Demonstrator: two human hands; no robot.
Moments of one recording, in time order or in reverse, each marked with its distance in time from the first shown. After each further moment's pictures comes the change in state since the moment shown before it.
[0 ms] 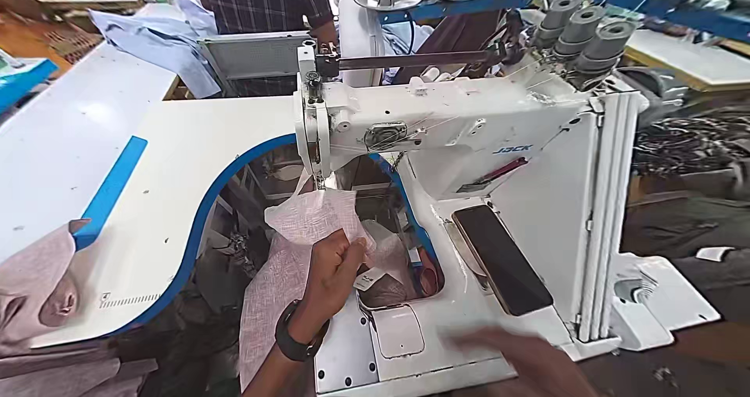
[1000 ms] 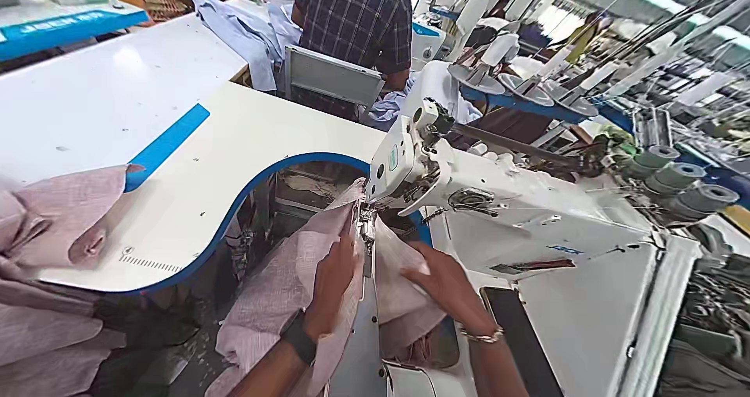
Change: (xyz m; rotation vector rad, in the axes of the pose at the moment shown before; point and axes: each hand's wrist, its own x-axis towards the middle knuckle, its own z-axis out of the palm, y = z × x) left_hand 0.022 -0.026 -0.028 0.491 0.027 -0.437; right_hand 0.208 -0.003 0.031 -0.736 -0.107 0.330
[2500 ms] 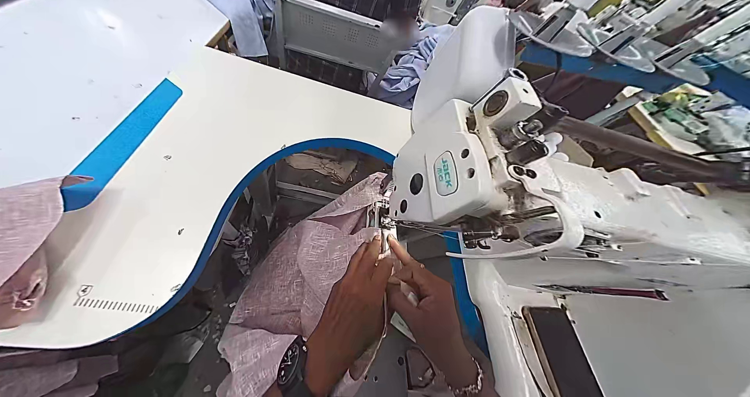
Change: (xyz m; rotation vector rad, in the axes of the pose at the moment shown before) left_hand 0.007 -0.024 0.016 0.013 0.205 0.559; right_hand 0.015 -0.022 0.090 0.526 0.362 -0.307
